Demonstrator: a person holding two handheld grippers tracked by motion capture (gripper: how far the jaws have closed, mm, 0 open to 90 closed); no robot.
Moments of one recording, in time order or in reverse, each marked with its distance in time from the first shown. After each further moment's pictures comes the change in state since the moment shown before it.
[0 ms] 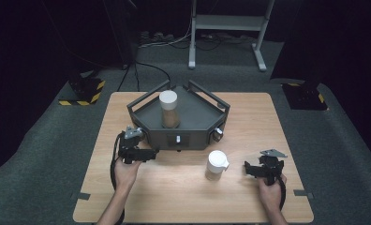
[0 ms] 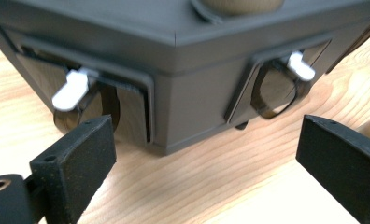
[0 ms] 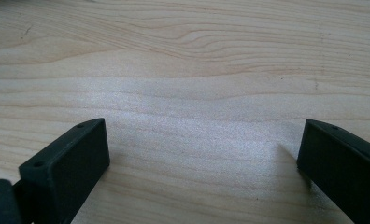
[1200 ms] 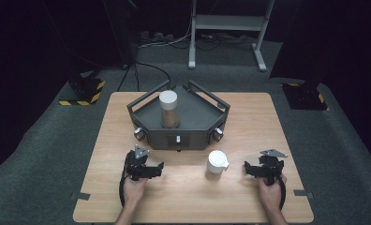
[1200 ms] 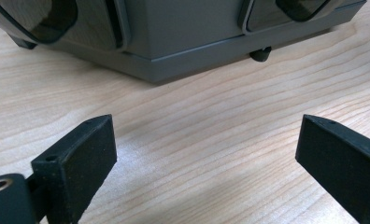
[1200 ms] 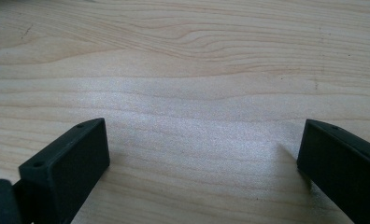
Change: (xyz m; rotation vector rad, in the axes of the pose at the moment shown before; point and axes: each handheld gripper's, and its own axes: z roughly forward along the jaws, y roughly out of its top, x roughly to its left) left arm -0.022 -0.055 0.037 0.062 0.061 0.003; right arm 0.000 0.000 0.000 0.000 0.000 -0.002
